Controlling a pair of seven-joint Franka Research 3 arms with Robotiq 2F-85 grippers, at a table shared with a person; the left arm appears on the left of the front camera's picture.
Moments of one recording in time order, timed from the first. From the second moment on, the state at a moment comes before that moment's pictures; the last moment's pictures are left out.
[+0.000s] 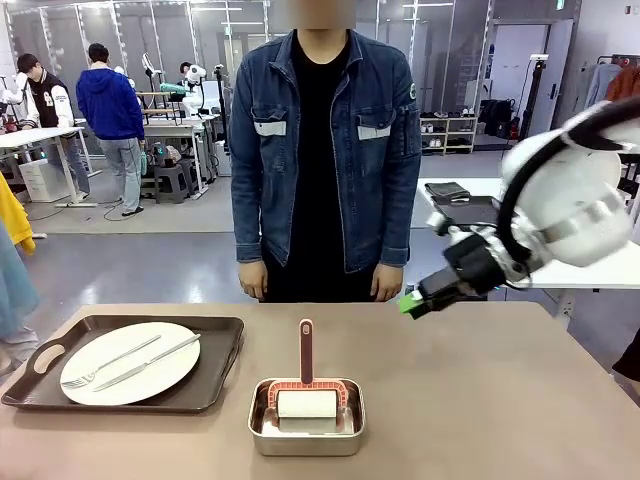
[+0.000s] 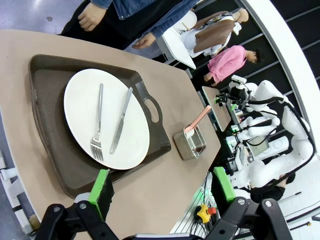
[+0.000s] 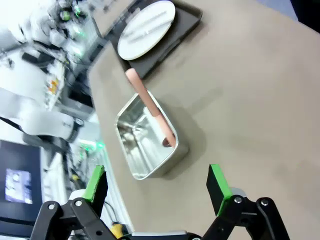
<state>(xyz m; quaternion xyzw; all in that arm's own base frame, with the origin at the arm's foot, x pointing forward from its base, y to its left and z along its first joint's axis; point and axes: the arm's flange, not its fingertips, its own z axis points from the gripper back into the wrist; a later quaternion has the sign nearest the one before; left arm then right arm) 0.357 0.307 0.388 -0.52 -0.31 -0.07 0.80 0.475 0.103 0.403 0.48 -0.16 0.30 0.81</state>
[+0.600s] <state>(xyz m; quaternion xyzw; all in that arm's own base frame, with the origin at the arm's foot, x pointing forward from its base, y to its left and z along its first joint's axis) 0.357 0.307 0.388 -0.52 -0.31 -0.07 0.80 0.430 -0.093 0.373 0.60 -0.18 0.13 0.77</state>
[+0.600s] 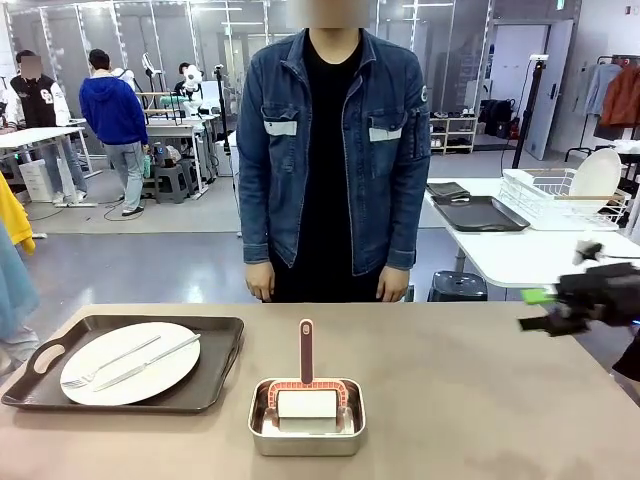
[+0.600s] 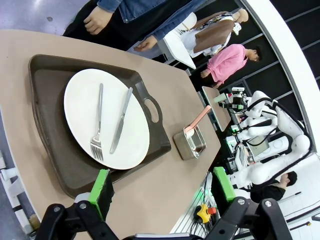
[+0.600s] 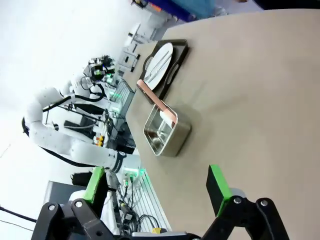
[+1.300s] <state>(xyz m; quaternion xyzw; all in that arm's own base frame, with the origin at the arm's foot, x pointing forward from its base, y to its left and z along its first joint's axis) 0.357 0.307 0.388 -0.52 -0.31 -0.07 0.80 0.410 -0.270 0.342 0.54 -0.21 0.06 0.82</state>
